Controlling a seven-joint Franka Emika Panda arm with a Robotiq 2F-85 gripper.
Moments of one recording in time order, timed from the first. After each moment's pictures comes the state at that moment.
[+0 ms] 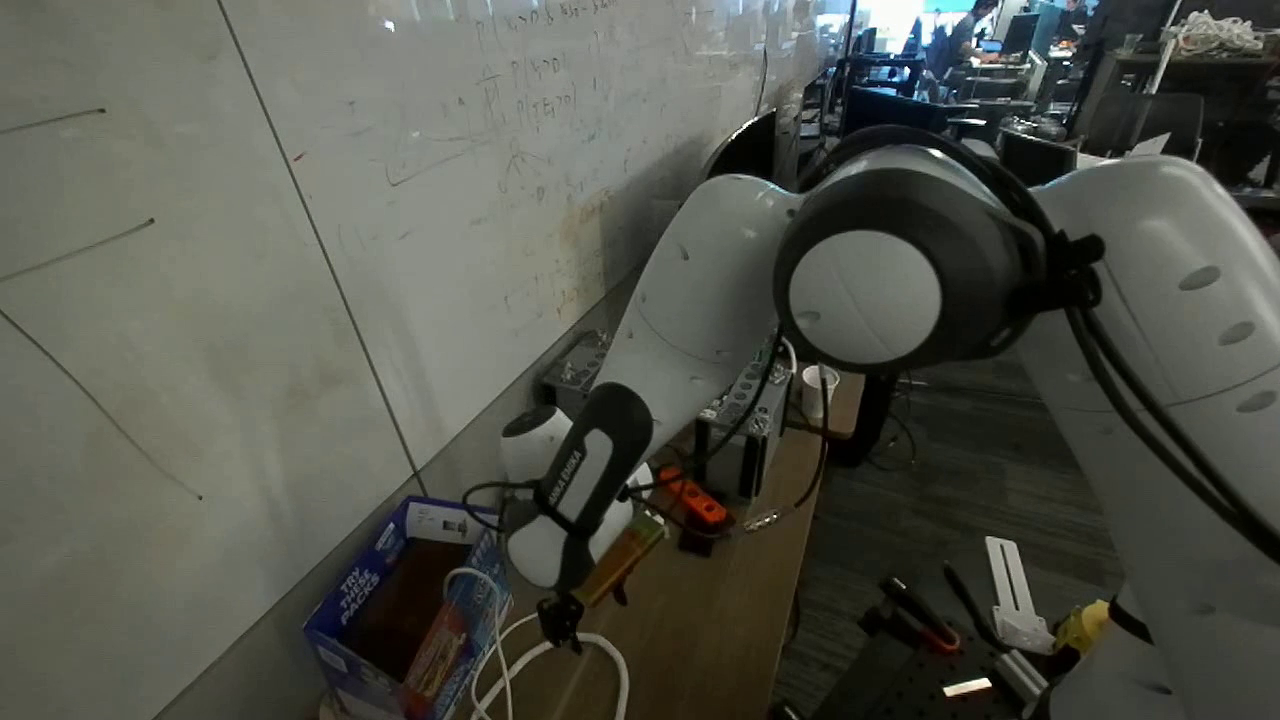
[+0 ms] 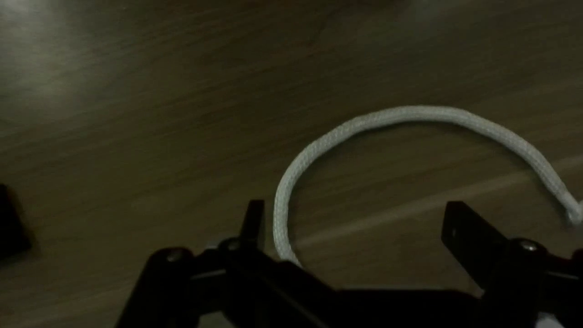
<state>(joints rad) 0.30 0.70 0.11 -2.04 0.00 2.49 0.17</state>
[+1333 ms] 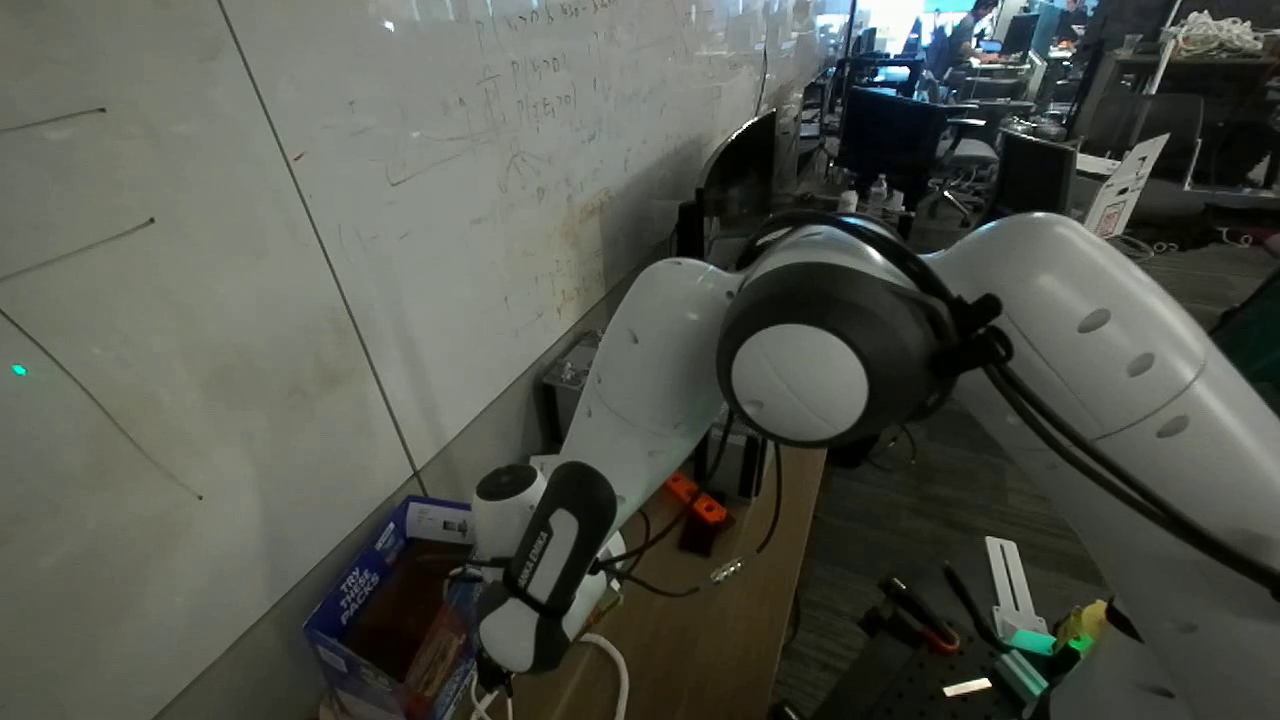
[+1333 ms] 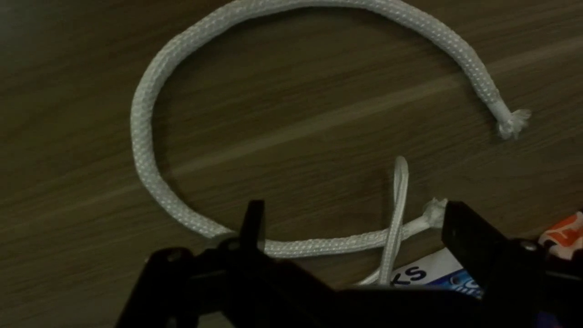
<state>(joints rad) 0.37 0.87 0.16 -1.92 0.02 2.78 0.25</state>
